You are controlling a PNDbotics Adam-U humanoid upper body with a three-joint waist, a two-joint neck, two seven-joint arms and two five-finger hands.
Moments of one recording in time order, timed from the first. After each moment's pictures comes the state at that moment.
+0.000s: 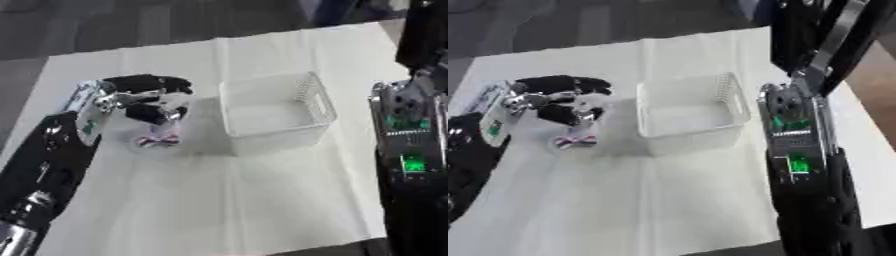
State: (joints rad) left arm -0.82 0.33 -0.17 -0.93 -0.92 -0.59 -0.51; right arm -0.52 -0.05 0.10 -1.99 0.85 0.05 -0.64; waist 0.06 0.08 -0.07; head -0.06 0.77
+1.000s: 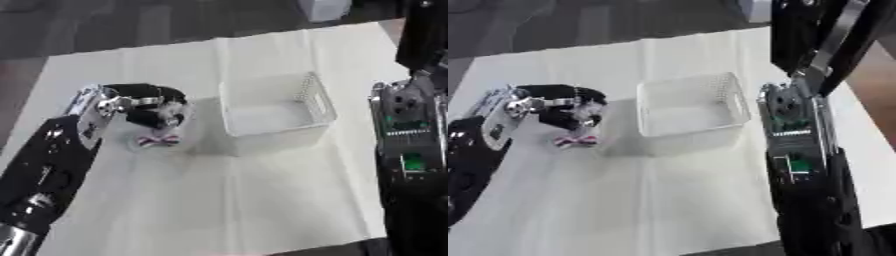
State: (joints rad) left arm -0.80 0.33 -0.18 -0.92 -0.93 -0.48 -0.62; right arm -0.52 -0.05 0.10 -1.99 0.85 0.05 -0.64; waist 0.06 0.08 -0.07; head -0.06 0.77
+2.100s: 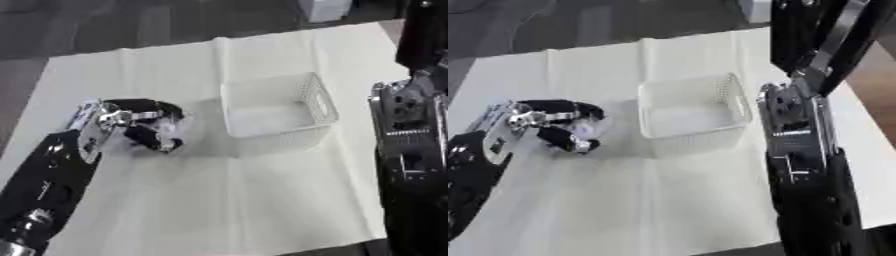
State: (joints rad) left arm -0.73 0.33 -0.19 -0.97 -0.91 -0.44 -0.66; right arm -0.52 -0.05 0.10 -1.99 0.85 0.05 -0.64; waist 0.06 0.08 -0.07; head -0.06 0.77
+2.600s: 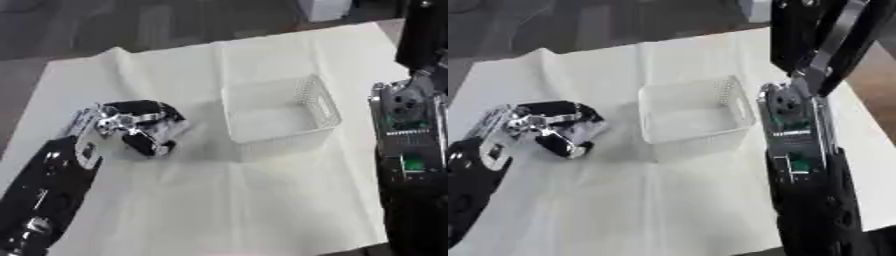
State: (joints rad) left arm -0.68 0.32 -0.19 -1.04 -0.82 -0.50 -0.60; right arm -0.52 -0.05 0.10 -1.99 0.85 0.05 -0.65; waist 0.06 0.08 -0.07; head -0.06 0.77
